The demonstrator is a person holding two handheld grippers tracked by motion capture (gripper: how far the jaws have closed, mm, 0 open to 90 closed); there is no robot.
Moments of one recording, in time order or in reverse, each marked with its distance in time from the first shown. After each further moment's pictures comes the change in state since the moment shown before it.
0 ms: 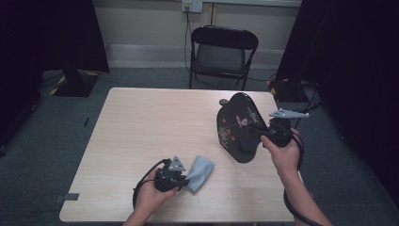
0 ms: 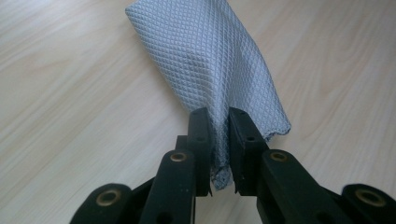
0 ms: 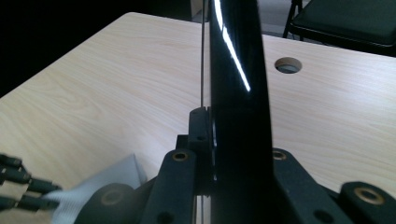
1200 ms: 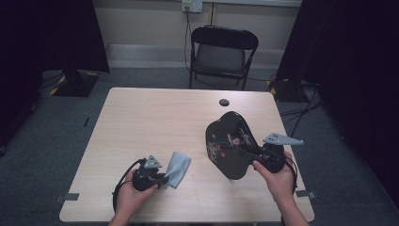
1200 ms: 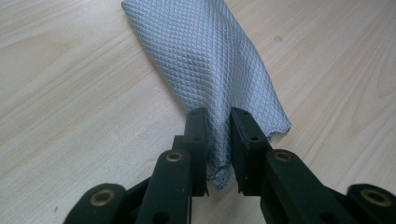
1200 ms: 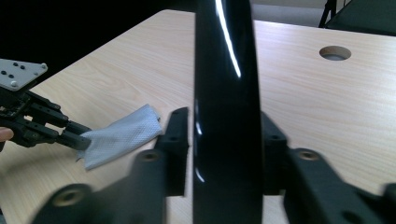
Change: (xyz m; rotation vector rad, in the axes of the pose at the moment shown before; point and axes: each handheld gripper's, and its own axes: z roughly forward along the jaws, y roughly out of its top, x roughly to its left) left arm 0.035 -0.040 -0.019 -0.004 0.071 -0.123; right arm 0.033 -0.056 -0.003 -0.061 0.091 -0.023
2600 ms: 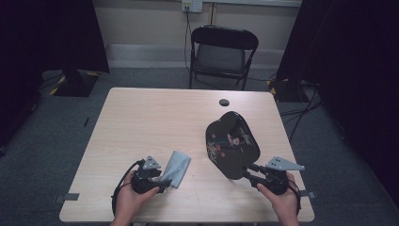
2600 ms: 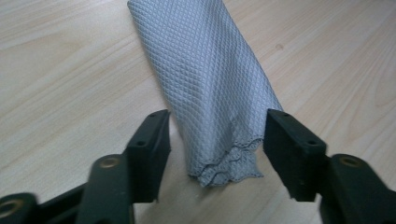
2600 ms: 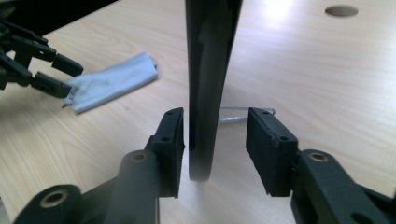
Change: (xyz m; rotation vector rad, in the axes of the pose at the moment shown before) left arm -0.007 -0.001 -0.004 -0.032 0.039 -0.037; right arm -0.005 -0.071 -0.009 0.011 0.001 -0.047
